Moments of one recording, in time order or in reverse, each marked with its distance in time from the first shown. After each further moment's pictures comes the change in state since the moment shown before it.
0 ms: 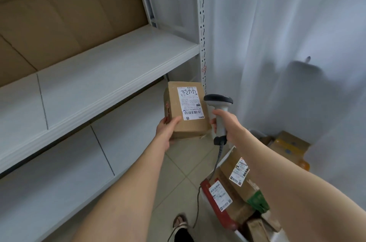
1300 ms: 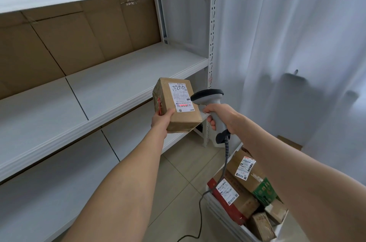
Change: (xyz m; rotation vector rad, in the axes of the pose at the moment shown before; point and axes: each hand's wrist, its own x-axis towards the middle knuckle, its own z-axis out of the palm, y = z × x) left_hand -0.055 0.029 -0.105 -0.040 0.069 0.120; right_hand -0.137 -0.014 0.084 -0.340 -0.122 -0.061
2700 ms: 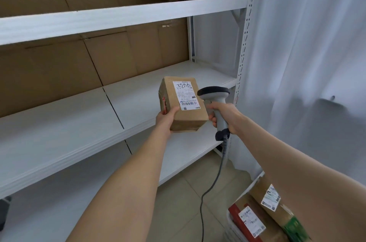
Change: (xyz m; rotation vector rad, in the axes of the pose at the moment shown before) left_hand 0.004 0.072 -0.089 -0.193 0.023 0.060; right_hand 0.004 -0.061 0.095 0.145 -0.033 -0.191
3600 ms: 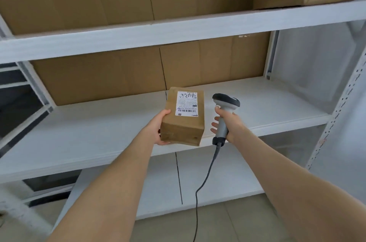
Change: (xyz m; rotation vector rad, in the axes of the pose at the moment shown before) left_hand 0.043 0.084 -0.149 -0.107 0.251 -0.181; right_hand 0.140 -0.021 0.157 0.100 -0.249 0.090
